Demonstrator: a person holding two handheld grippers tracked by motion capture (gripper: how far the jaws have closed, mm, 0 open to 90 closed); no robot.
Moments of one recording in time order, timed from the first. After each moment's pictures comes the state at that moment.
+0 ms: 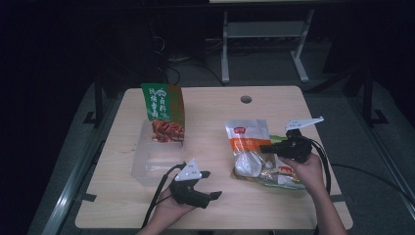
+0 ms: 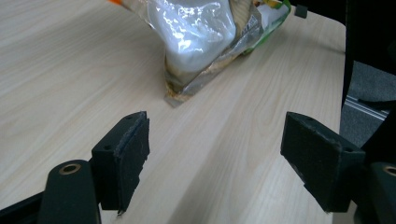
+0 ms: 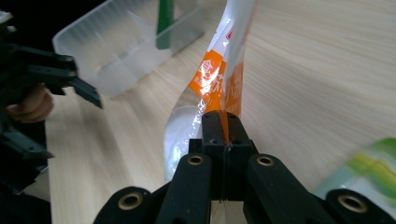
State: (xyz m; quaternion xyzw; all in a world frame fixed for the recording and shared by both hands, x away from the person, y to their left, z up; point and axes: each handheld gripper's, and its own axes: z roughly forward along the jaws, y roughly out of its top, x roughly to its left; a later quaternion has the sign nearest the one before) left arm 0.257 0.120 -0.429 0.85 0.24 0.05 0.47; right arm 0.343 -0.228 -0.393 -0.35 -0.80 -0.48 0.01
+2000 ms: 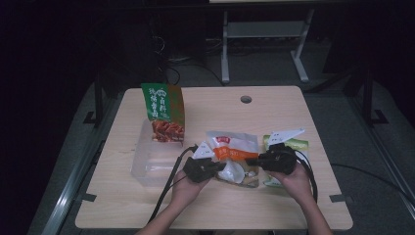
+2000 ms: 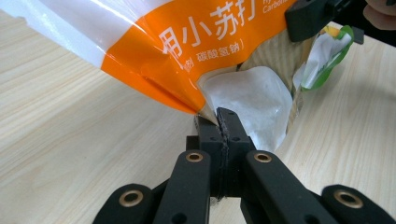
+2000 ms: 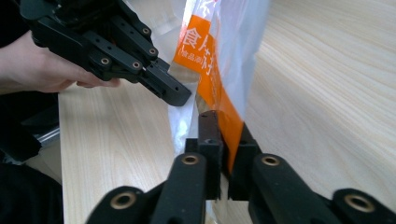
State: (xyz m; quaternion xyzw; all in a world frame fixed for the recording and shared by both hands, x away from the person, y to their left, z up) left arm 0.304 0.089 -0.429 0.84 0.28 0.07 0.45; right arm 0.316 -0.182 -0.400 -0.29 -0.84 -0.46 -0.01
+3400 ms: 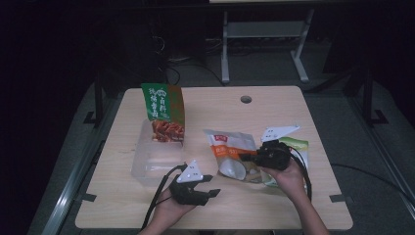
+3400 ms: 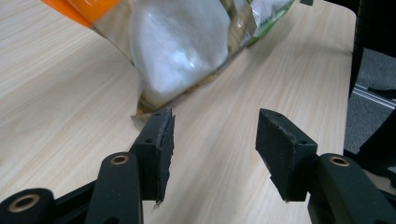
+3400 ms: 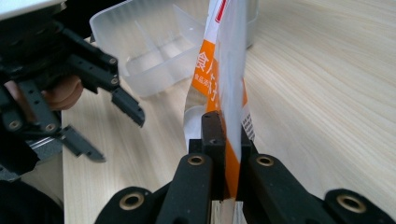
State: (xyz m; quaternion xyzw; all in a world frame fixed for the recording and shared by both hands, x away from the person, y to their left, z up) left arm 0.250 0.125 -0.430 0.86 0.22 0.07 0.45; right arm 0.318 -0.164 -0.384 -0.28 -0.83 -0.48 -0.03
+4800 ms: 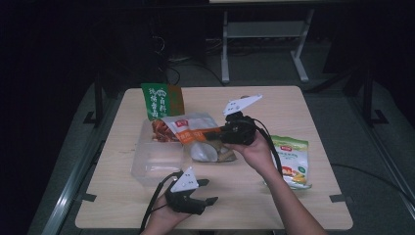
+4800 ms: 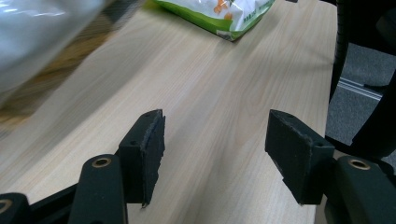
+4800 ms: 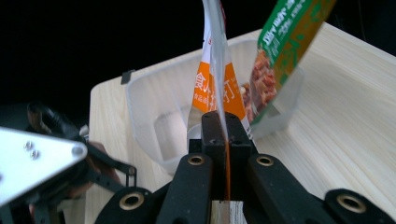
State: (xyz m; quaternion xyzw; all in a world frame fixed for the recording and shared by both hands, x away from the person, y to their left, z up) left arm 0.235 0.132 -0.430 0.86 0.21 0.07 0.46; right arm 0.354 -0.075 -0.316 -0.21 -0.84 -0.50 -0.01
